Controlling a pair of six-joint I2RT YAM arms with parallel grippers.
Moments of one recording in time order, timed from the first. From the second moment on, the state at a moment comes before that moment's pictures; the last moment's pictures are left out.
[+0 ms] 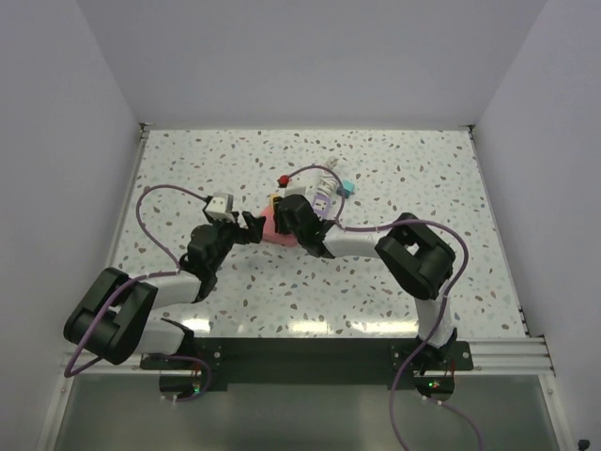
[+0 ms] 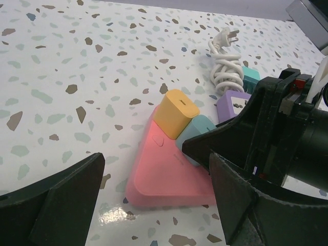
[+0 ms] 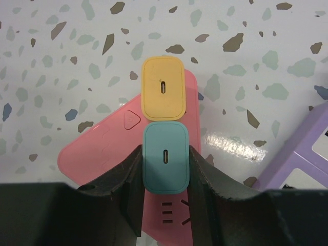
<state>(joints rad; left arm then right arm) -0.41 1.35 0.28 0.95 -0.05 -0.29 0.87 2.00 1.17 0.27 0.38 0.43</state>
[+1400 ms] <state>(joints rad) -0.41 1.34 0.28 0.90 -0.06 -0.29 0.74 1.70 1.01 0.12 0.22 0.34</state>
